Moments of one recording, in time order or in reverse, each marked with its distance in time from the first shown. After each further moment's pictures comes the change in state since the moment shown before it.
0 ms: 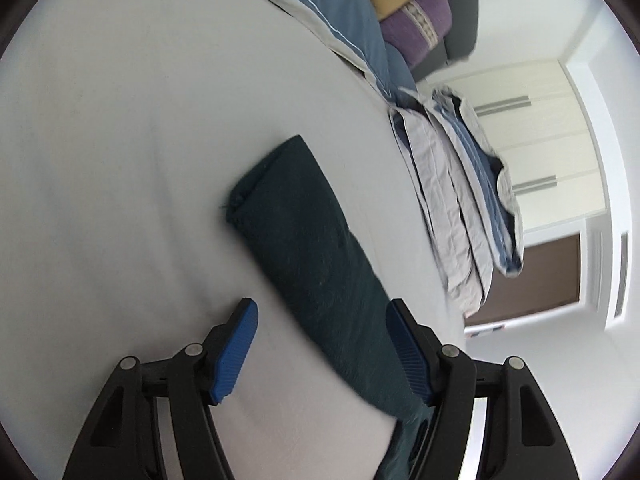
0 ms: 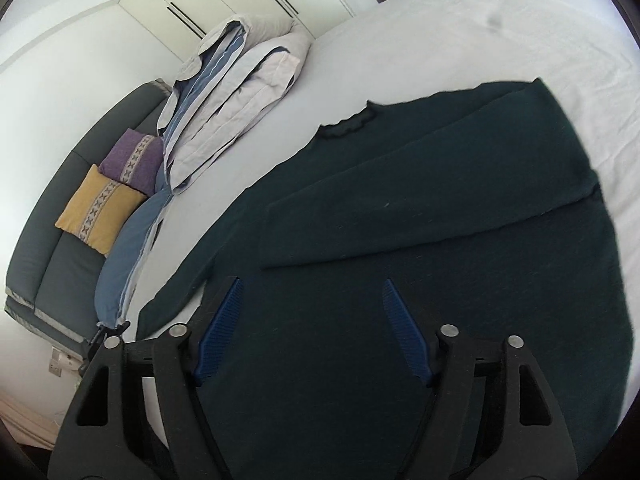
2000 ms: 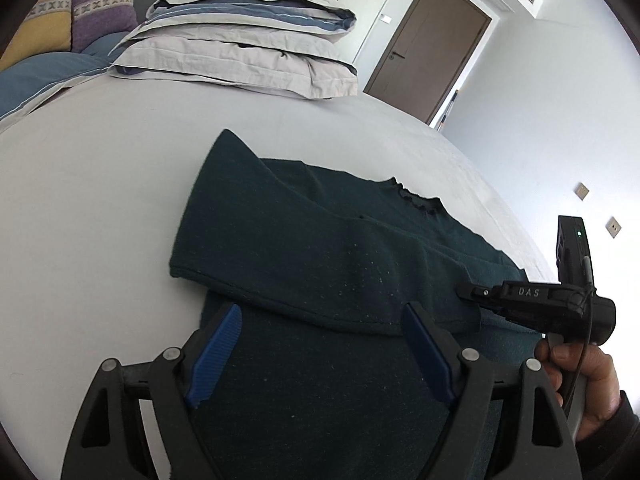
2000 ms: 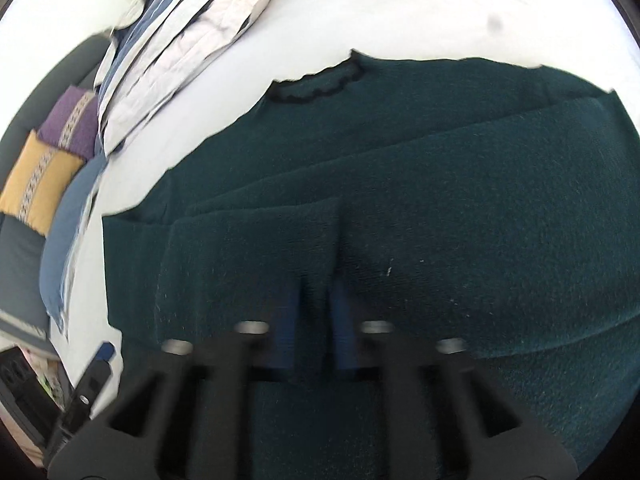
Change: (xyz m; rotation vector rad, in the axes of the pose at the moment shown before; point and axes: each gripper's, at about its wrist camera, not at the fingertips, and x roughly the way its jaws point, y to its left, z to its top) left arm 0.068 -0.164 -0.260 0.981 0.262 -0.035; right arm 0.136 -0.004 0.063 -0.083 0.177 -0.241
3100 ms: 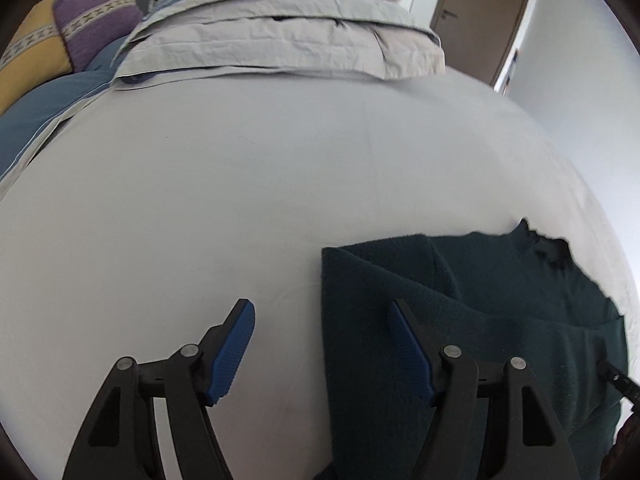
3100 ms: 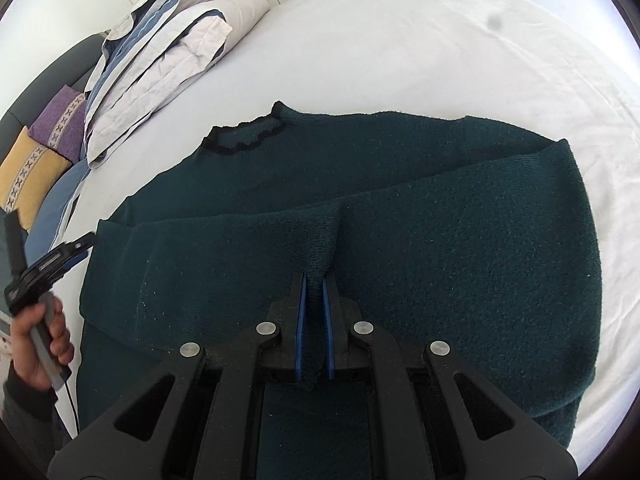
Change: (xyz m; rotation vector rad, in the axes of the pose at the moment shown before) left arm 0.133 0.038 0.119 0.067 0.158 0.285; right arm -0.009 -0.079 0.026 -0.028 -0.071 -0.048
